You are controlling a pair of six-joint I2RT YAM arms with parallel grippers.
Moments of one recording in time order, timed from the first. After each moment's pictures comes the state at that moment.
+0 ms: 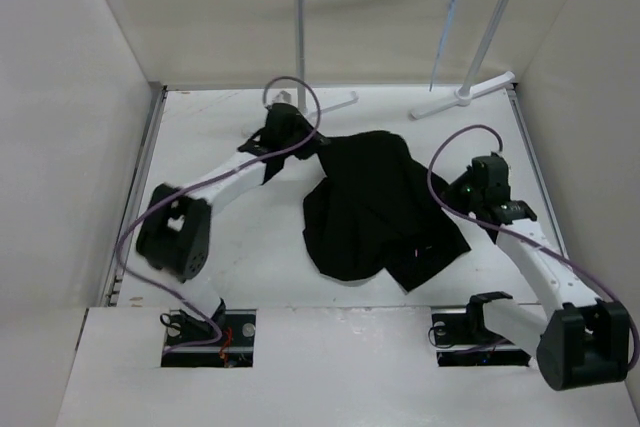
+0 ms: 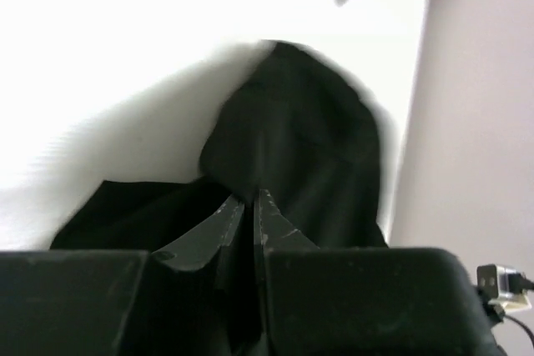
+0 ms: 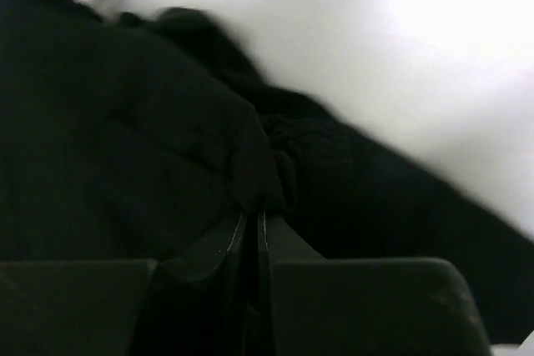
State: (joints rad) left arm -0.50 1.77 1.20 0.02 0.11 -1.01; right arm 0.07 1.05 0.63 -0.34 -0.01 0.88
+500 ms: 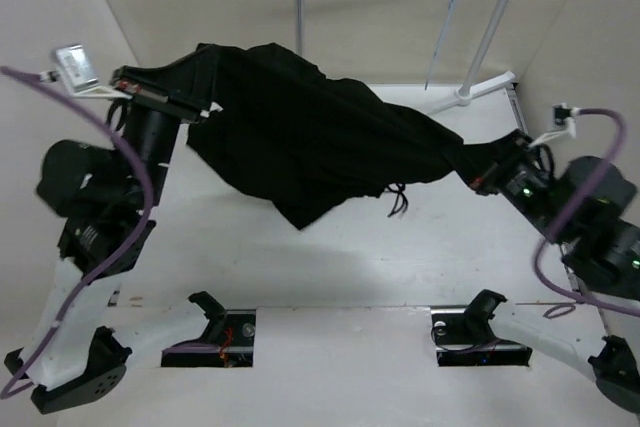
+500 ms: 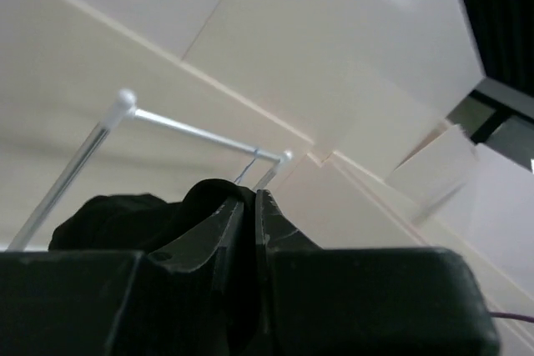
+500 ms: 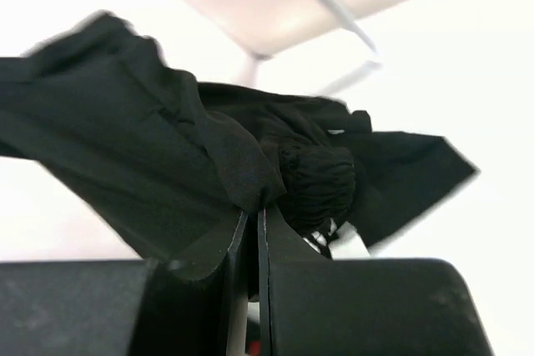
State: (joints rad) left arm -0.67 0.95 1.61 -0.18 -0.33 -0.59; right arm 0.71 0.79 1.41 -0.68 0.24 0.80
